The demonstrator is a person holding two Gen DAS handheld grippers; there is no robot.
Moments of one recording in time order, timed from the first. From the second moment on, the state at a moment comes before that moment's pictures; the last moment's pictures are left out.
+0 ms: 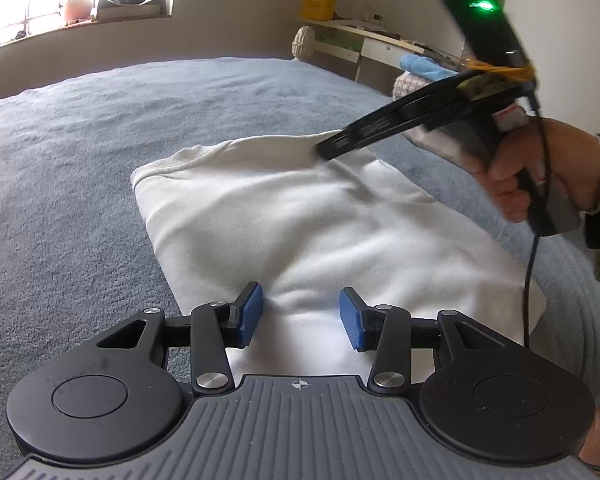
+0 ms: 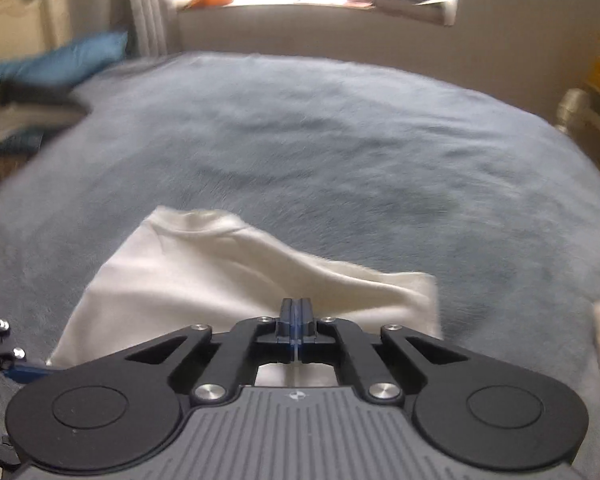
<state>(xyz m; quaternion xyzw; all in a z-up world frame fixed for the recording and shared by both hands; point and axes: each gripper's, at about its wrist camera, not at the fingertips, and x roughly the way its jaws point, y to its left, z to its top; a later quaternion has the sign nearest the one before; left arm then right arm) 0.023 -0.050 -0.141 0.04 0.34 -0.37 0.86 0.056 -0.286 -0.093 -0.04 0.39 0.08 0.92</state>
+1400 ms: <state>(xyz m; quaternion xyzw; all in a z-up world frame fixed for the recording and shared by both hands) 0.021 -0.051 -0.140 0.04 0.34 -0.37 0.86 0.063 -0.350 -0.096 0.05 0.39 -0.06 0.92</state>
